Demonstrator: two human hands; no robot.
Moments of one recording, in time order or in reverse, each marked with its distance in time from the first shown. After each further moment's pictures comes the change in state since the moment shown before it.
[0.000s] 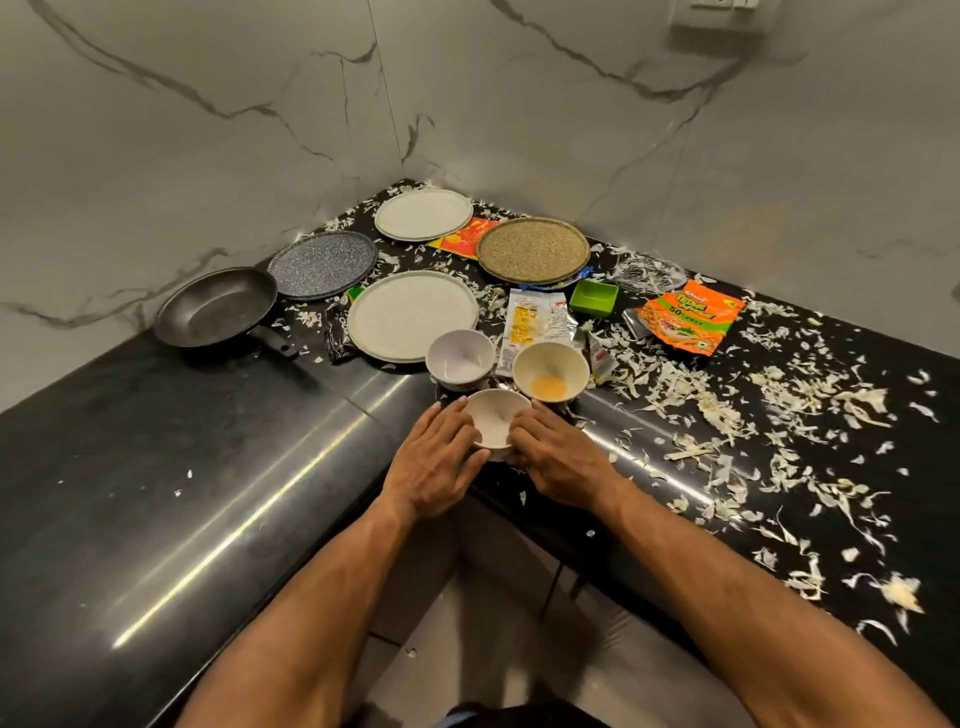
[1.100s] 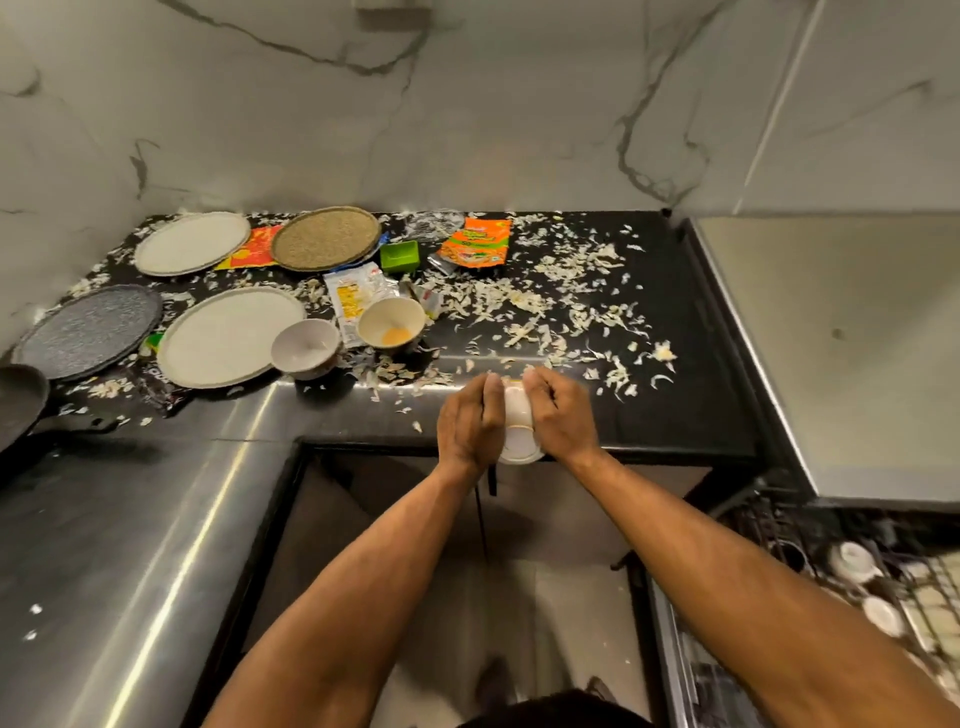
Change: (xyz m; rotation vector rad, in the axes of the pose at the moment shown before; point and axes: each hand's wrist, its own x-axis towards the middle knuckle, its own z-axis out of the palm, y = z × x) left_hand 0.011 0.180 -0.019 -0.855 -0.077 -0.182; right_hand -0.120 -0.121 -0.071 0.359 0.726 1.181
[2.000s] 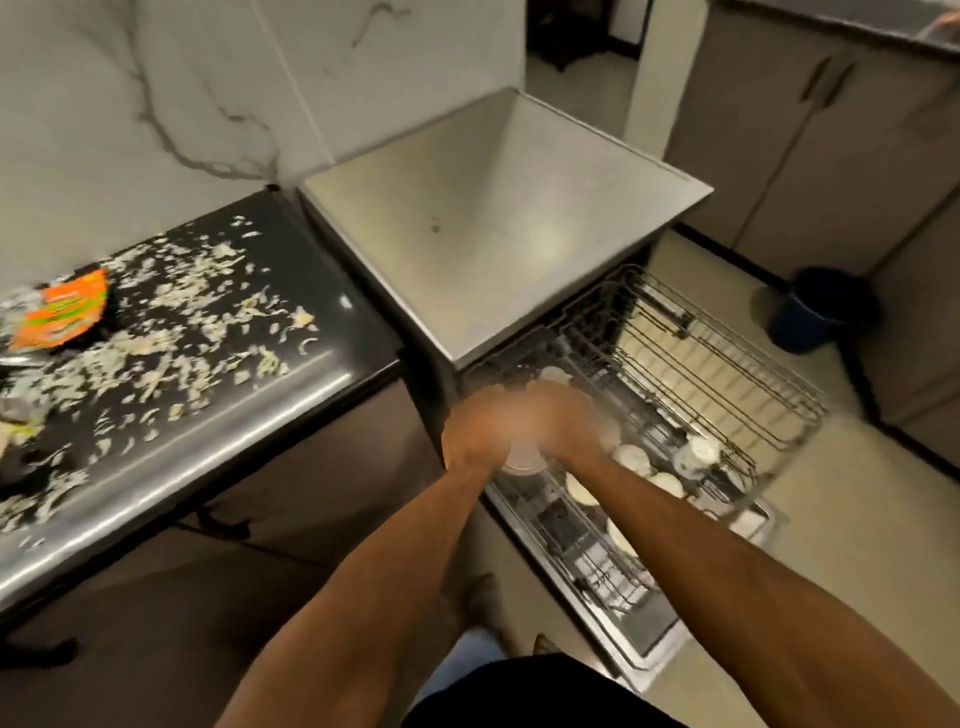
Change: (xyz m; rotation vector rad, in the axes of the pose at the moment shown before) left_hand -0.205 0.185 0.240 0.033 -0.674 0.100; right_hand -0.224 0.133 -0.282 -0.010 0.586 0.613
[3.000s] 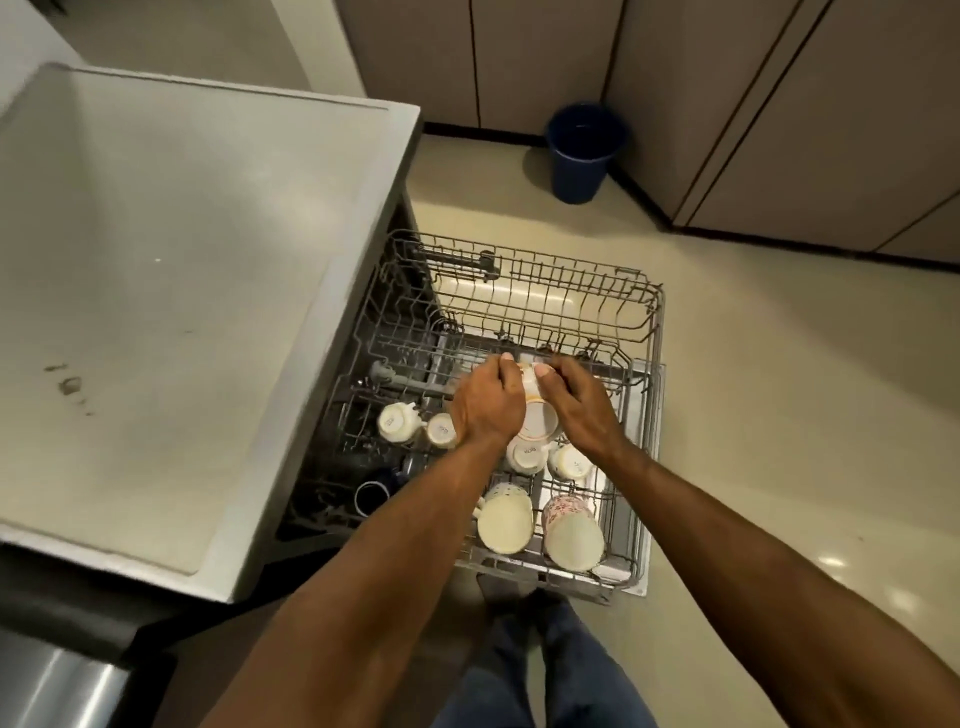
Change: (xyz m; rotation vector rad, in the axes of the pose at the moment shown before) left_hand 0.104 0.086 0.242 0.186 -0.550 0.308; right_hand 0.080 0.137 -0.137 0.120 0.426 0.353
